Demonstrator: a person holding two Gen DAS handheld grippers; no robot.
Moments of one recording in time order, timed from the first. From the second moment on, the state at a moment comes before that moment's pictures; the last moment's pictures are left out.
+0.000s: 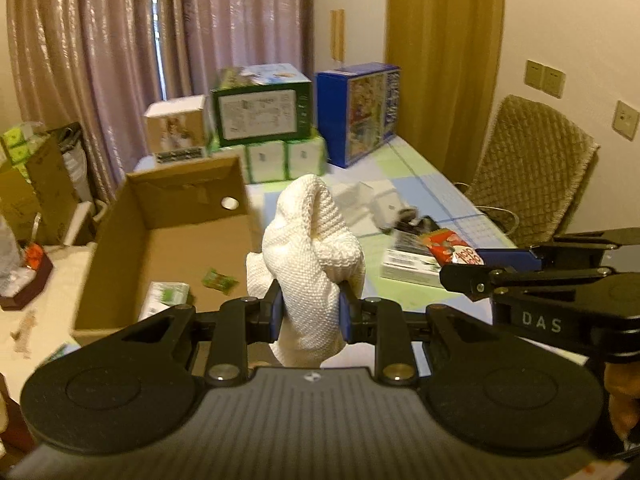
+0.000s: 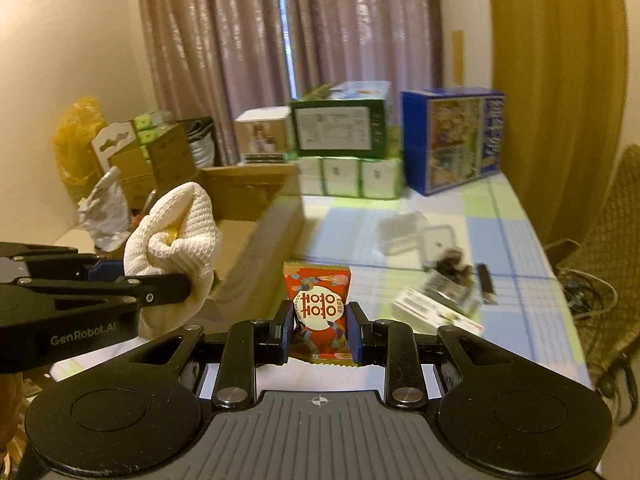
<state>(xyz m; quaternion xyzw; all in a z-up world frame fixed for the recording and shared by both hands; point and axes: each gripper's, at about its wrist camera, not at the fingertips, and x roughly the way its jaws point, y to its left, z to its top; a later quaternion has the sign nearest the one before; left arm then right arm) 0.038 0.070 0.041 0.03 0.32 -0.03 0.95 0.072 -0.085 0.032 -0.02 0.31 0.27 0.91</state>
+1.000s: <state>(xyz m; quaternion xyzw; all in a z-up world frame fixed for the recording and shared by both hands) 0.168 0.248 0.002 0.00 0.36 0.04 0.93 0.198 0.062 -0.005 0.00 0.35 0.33 0.88</state>
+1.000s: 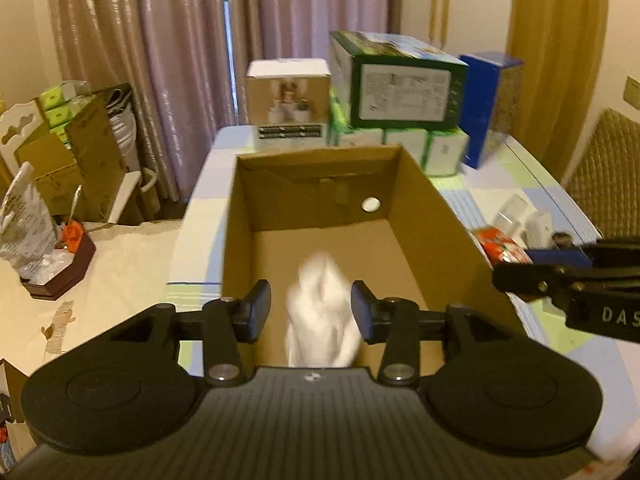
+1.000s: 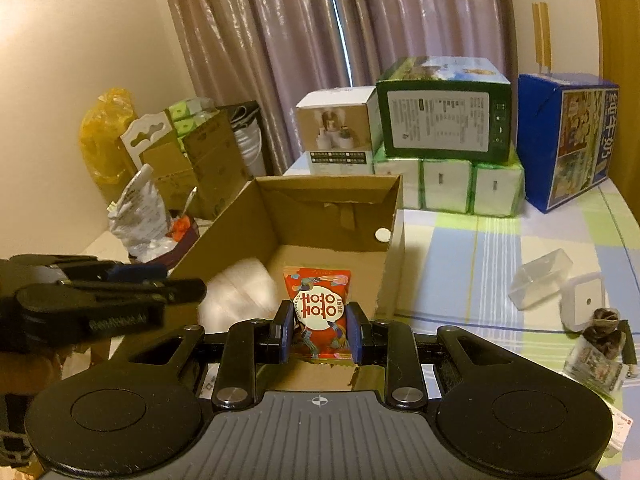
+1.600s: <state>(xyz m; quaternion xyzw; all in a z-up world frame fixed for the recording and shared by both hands) 0.134 0.270 0.010 -0.04 0.34 0.06 0.94 0.198 0.067 -0.005 0.04 0.33 0.34 0.88</state>
